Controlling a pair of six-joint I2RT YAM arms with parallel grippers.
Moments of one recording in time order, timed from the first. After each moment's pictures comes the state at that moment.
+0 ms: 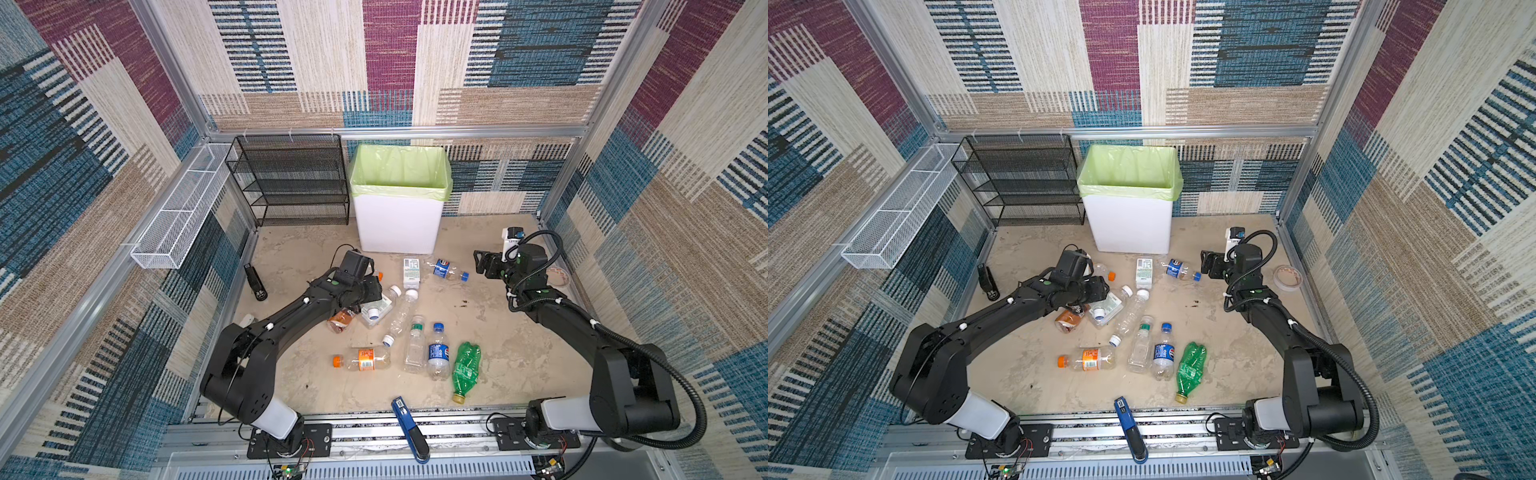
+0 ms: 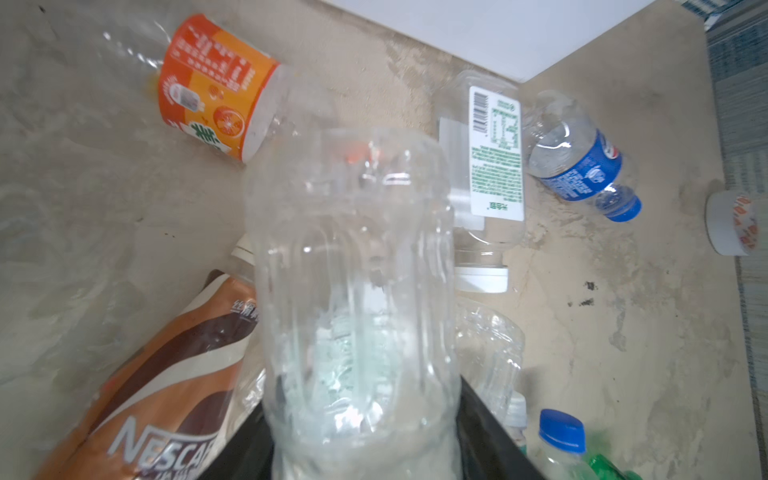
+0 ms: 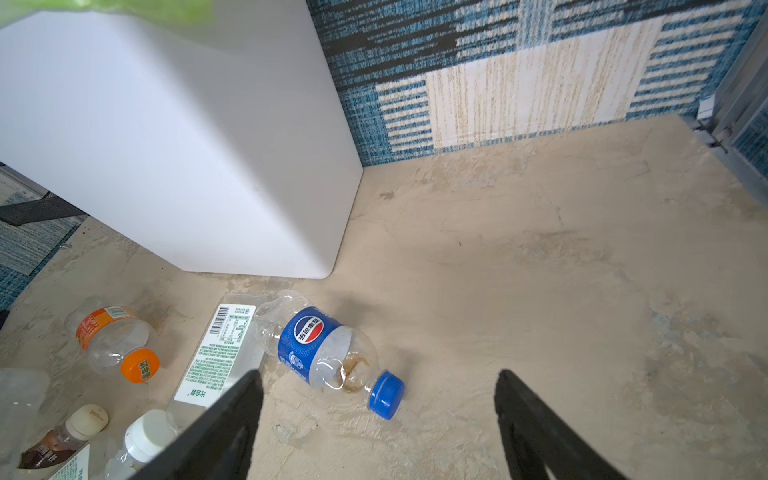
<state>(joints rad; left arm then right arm) -0.50 1.51 1.06 -0.40 0.00 -0.56 0.09 1.40 0.79 0.18 -0.15 0.25</state>
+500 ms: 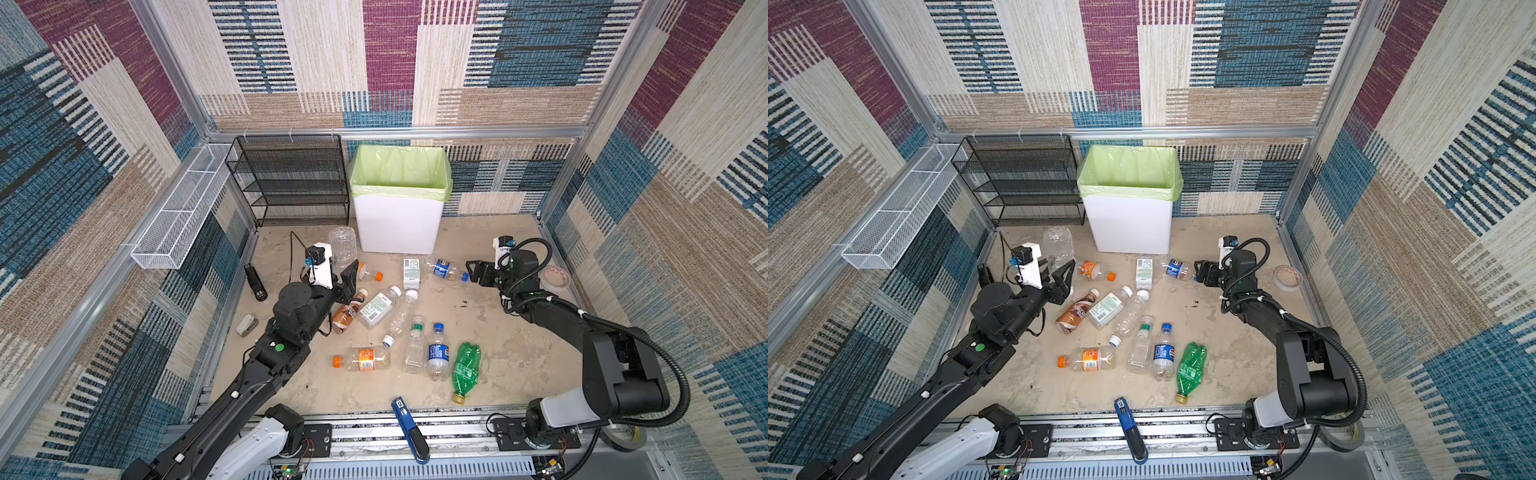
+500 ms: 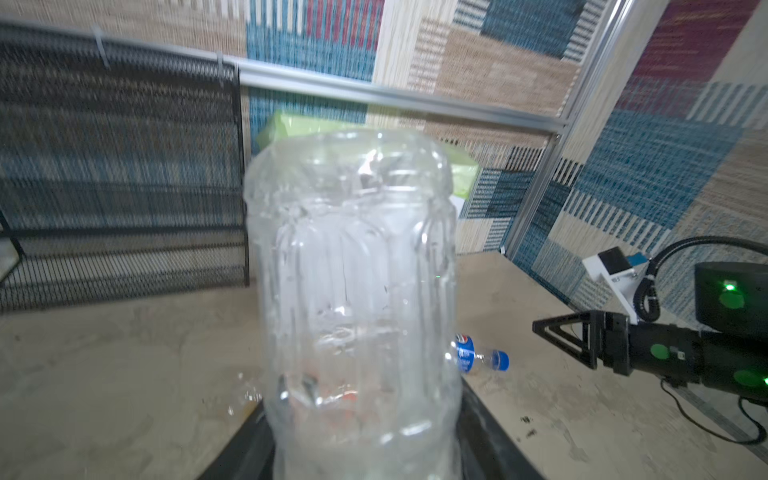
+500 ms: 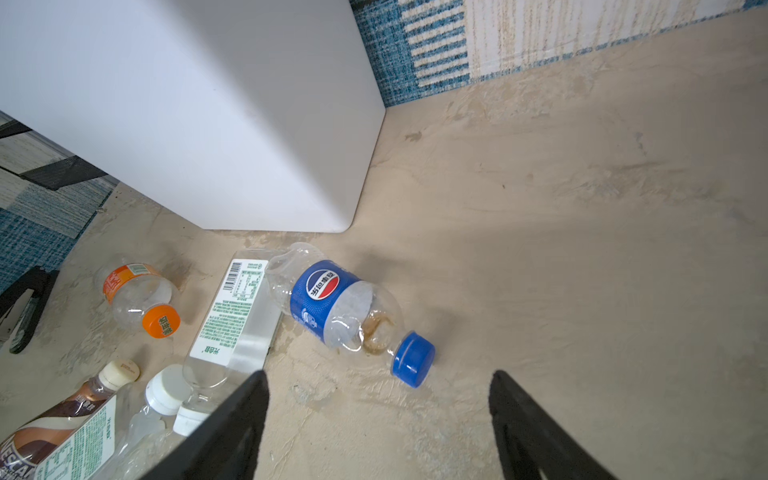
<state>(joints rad) -0.50 0.84 0.69 0.22 -0.10 -0.10 0.09 1.46 0.76 0.22 -0.26 0.29</state>
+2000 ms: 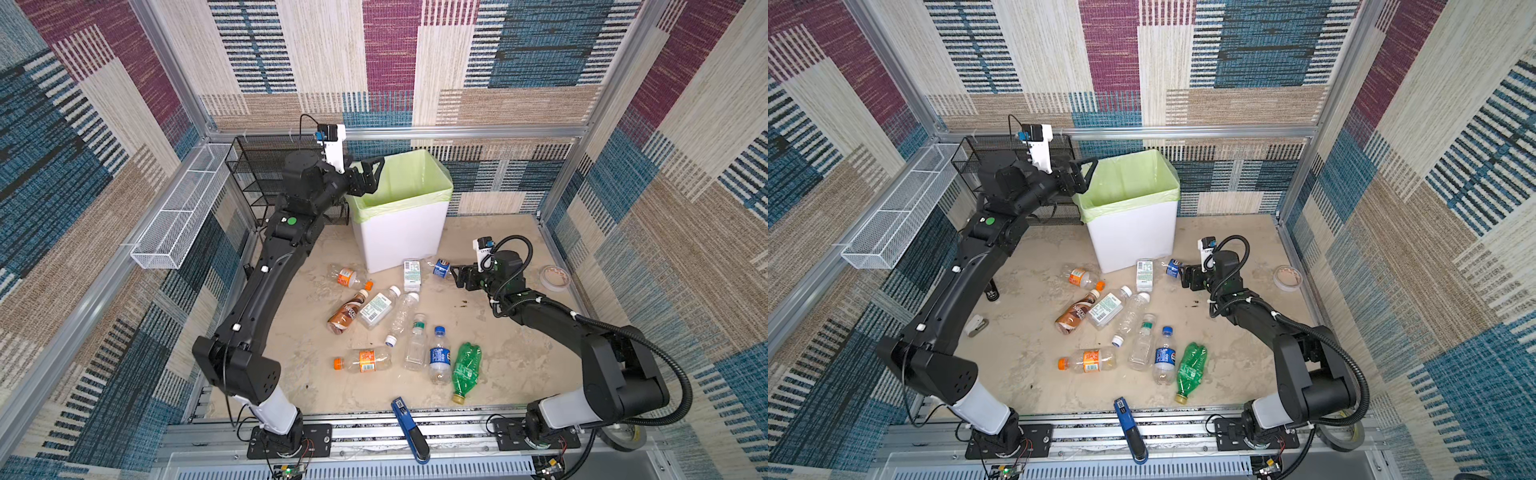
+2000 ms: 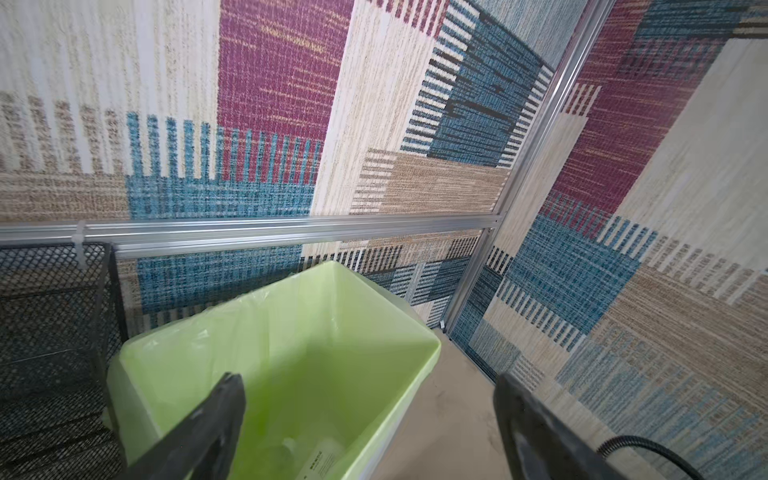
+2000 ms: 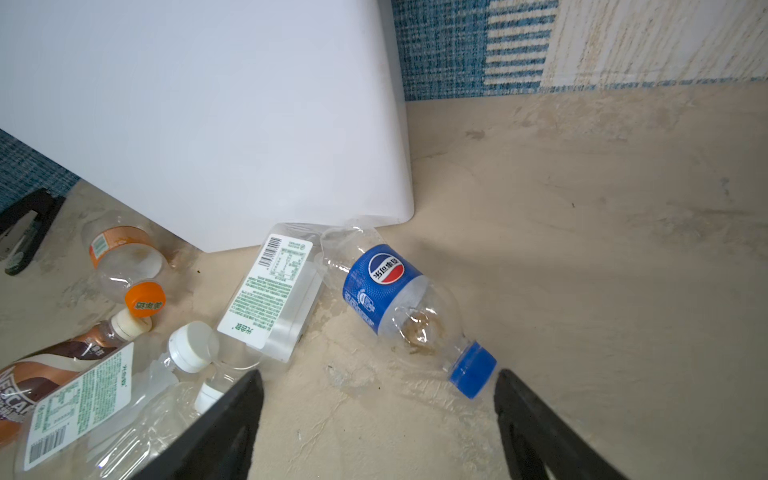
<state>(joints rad) -0.33 1.58 1.83 -0.18 0.27 -0.24 0.23 1.49 0.80 0.17 -0.18 0.15</state>
